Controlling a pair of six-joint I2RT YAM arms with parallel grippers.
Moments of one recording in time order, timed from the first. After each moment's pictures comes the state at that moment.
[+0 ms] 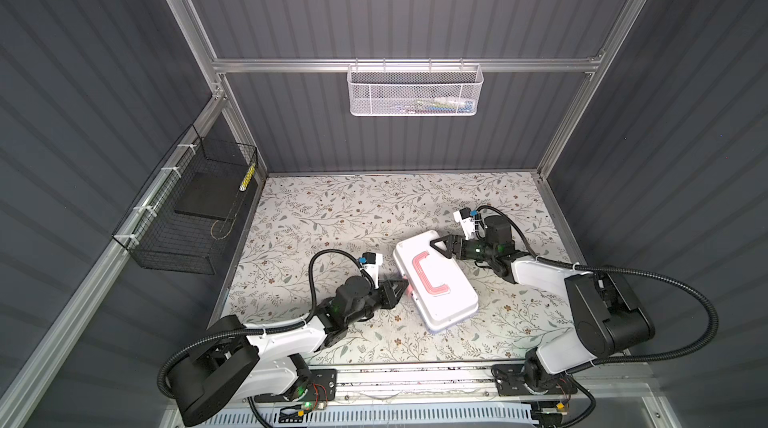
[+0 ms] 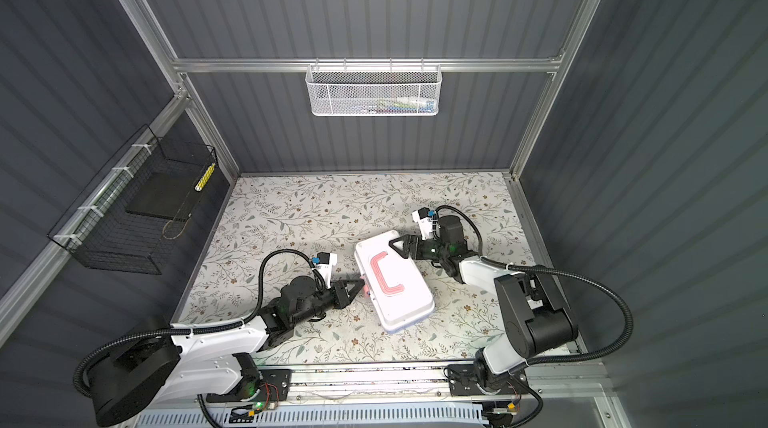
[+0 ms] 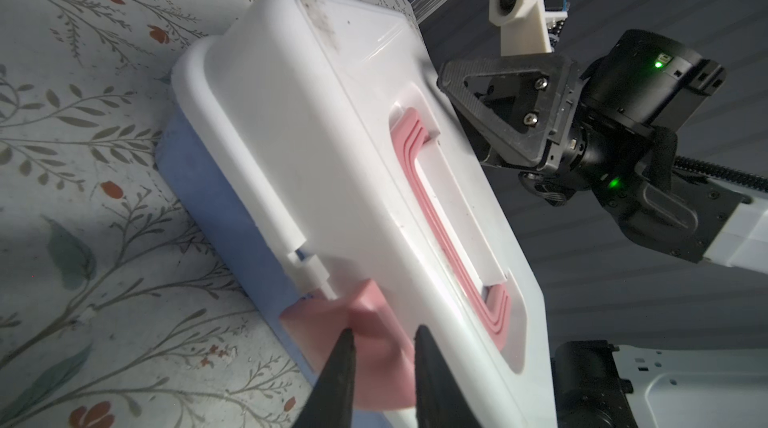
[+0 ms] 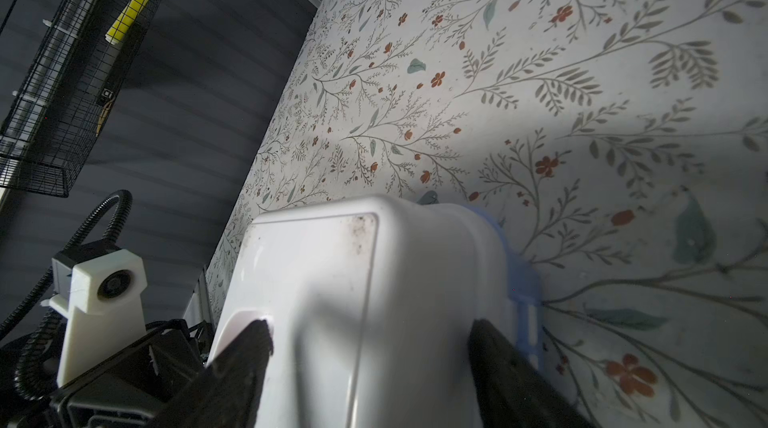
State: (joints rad) left arm -0.90 1.22 0.30 0.60 0.10 -0.91; right arm 0.31 1.55 0.67 0.34 -0.73 0.49
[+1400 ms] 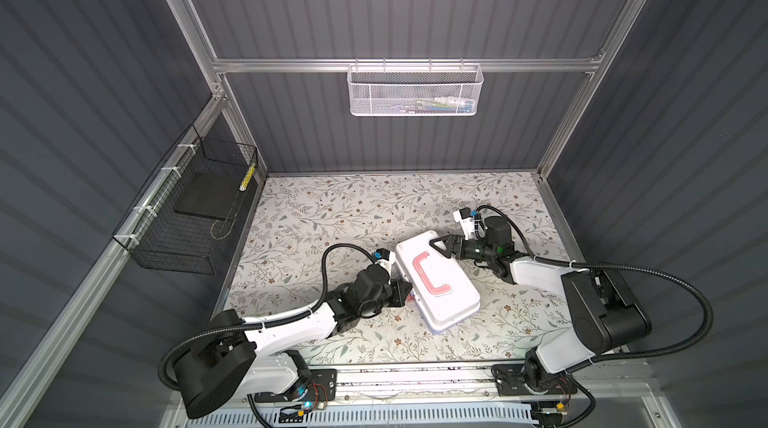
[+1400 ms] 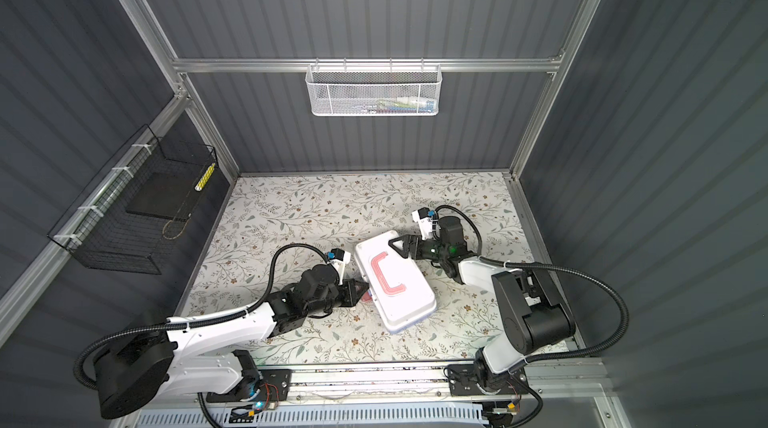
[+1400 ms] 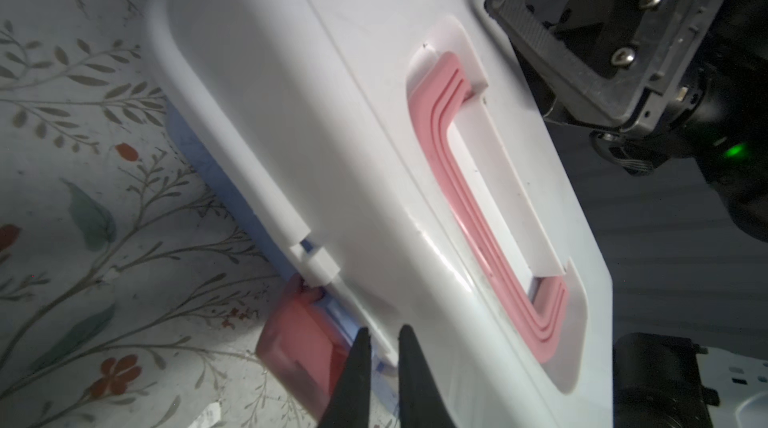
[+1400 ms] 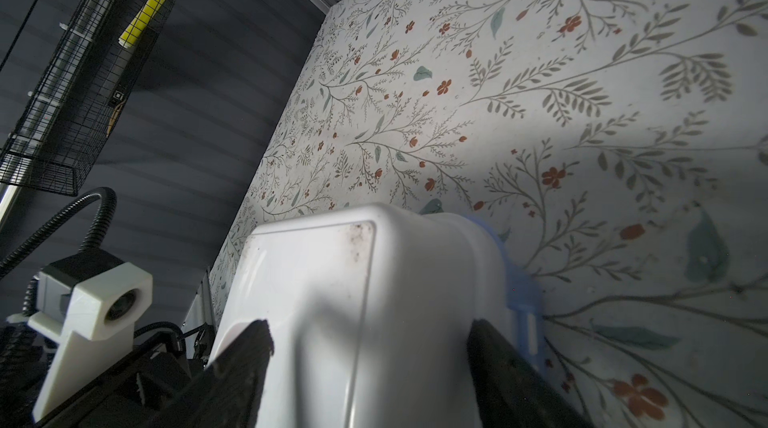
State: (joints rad) left arm -0.95 1.22 0.53 0.12 0.03 -0.85; right arm 0.30 1.57 0.65 0.41 -0.74 0.50
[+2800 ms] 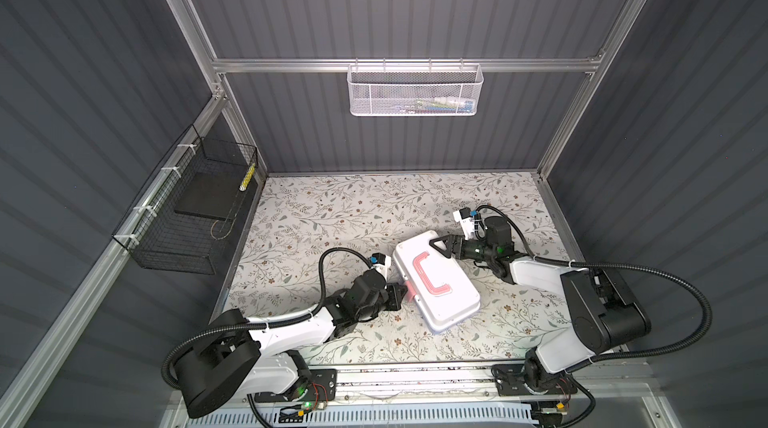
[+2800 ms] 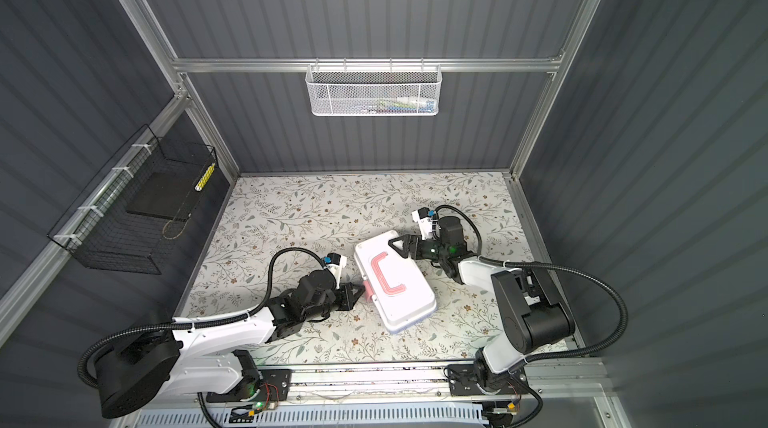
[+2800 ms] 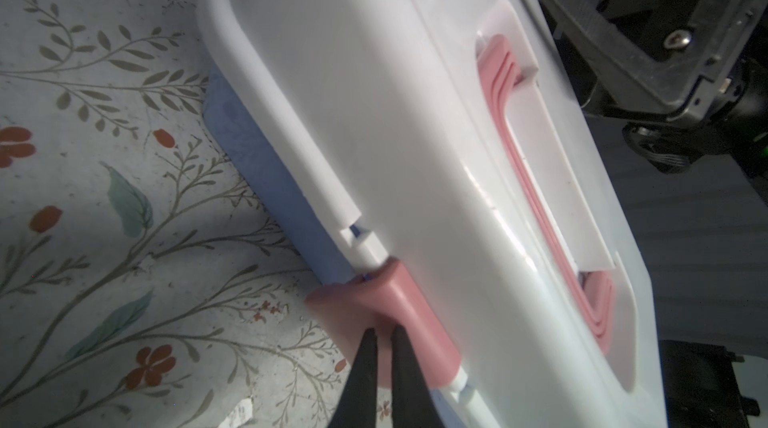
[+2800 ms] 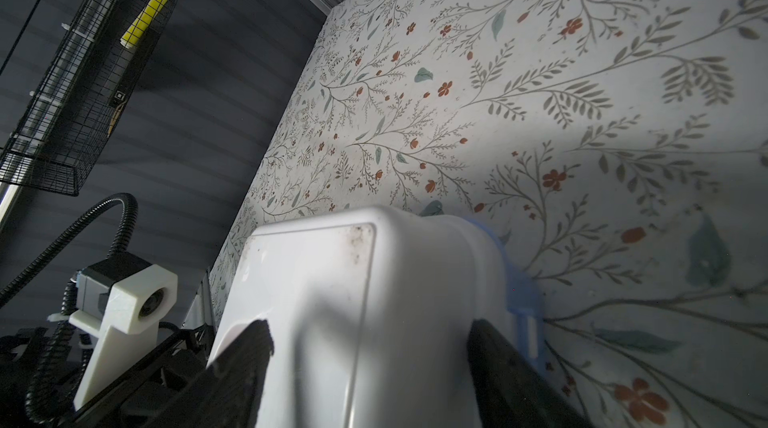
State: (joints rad) left arm -0.95 1.26 0.44 0.26 0.04 -0.86; right arm 0.30 1.58 0.65 0.42 -0.74 0.50
